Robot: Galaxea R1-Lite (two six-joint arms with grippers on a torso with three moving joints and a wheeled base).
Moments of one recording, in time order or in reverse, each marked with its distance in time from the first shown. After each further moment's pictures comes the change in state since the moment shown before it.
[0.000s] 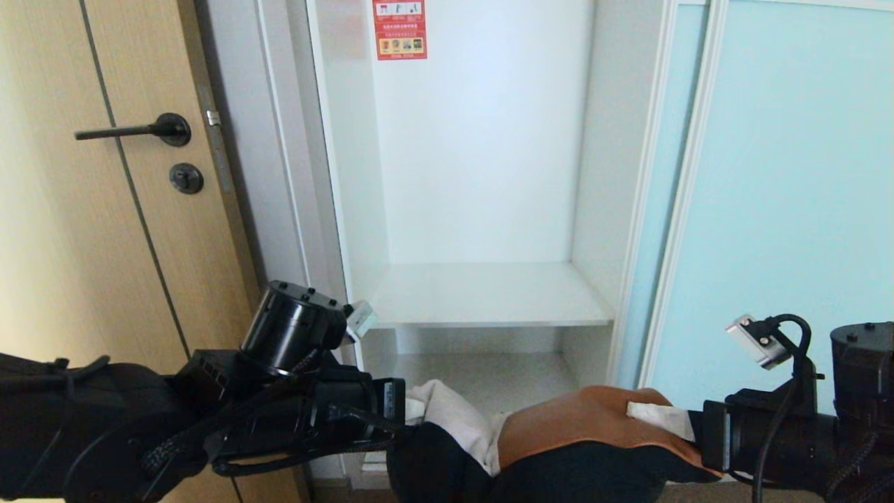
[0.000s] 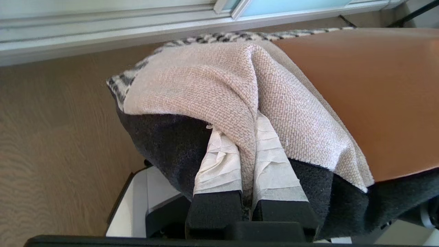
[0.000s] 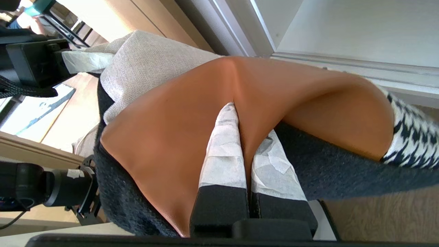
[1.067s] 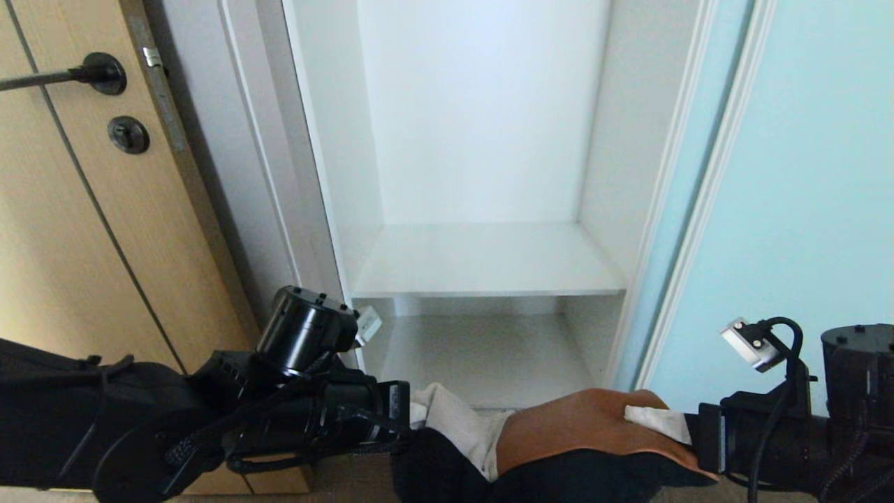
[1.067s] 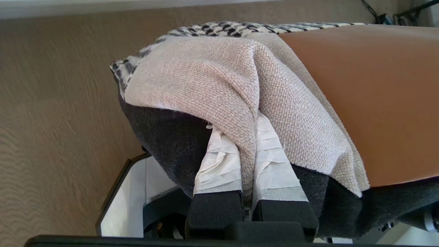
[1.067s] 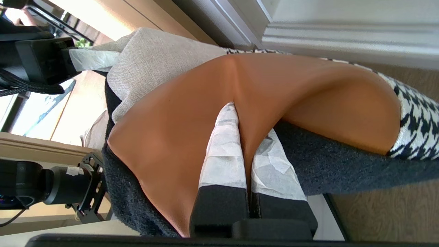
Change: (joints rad) left arm 0.001 0.039 -0.009 -0.002 -0.003 -0.014; right arm 0.001 0.018 0.003 -0.002 0.007 0.001
